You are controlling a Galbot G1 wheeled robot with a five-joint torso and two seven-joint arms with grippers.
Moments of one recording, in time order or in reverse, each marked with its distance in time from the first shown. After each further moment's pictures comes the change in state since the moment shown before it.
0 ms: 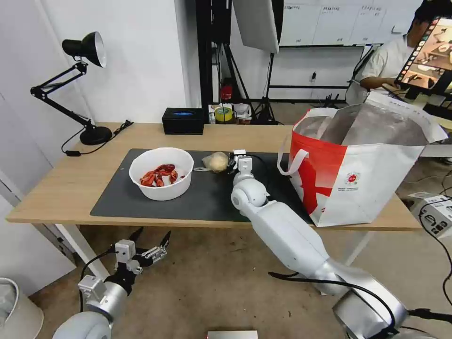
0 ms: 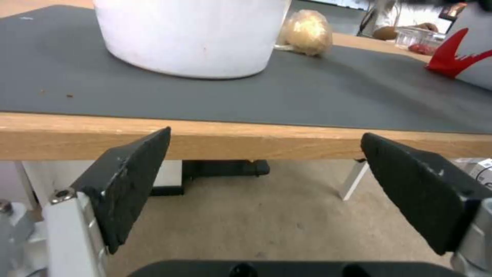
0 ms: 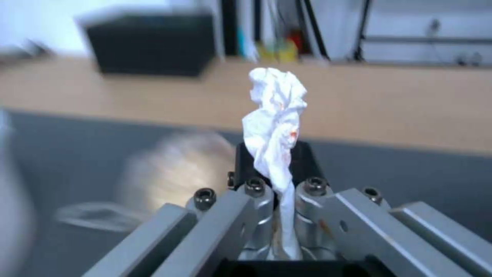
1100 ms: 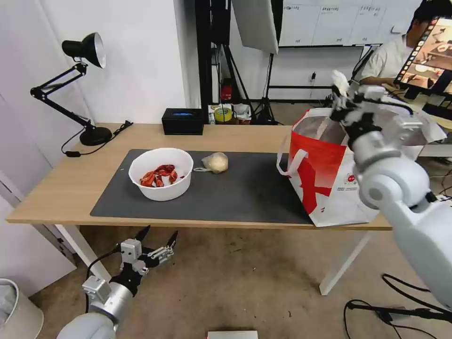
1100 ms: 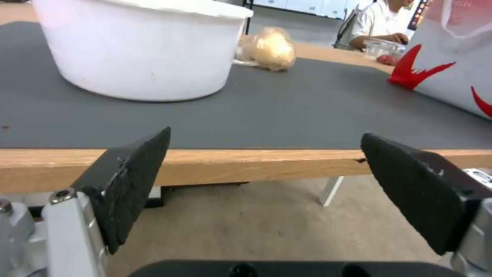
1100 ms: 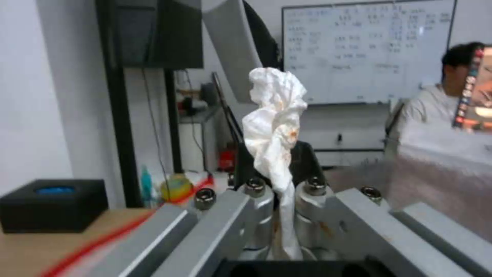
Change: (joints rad) left arm 0.002 -0.003 0.042 -0.061 0.017 0.005 -0.007; right arm -0.307 -0.643 0.517 0.629 0.239 0.077 -0.071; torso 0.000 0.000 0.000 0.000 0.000
